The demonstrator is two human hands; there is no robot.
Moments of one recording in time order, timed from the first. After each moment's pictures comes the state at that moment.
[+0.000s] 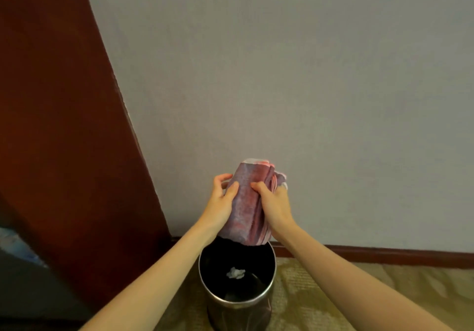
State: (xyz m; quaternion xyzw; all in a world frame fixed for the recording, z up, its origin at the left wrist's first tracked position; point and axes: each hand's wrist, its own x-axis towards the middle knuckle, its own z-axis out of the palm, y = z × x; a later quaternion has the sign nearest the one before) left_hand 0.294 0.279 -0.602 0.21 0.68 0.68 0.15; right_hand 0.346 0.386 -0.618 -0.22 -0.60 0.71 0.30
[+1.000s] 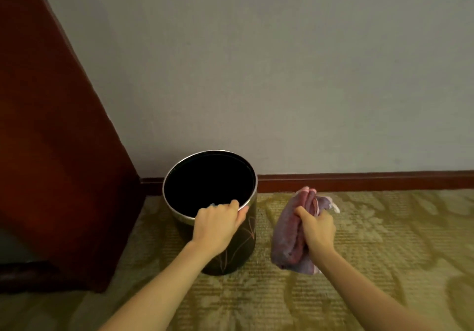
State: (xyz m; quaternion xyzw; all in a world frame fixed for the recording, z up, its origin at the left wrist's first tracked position) left_hand 0.366 0.271 -0.874 0.43 0.89 0.00 -0.15; right_hand 0.482 0.449 -0.923 -0.49 -0.61 0.55 0.29
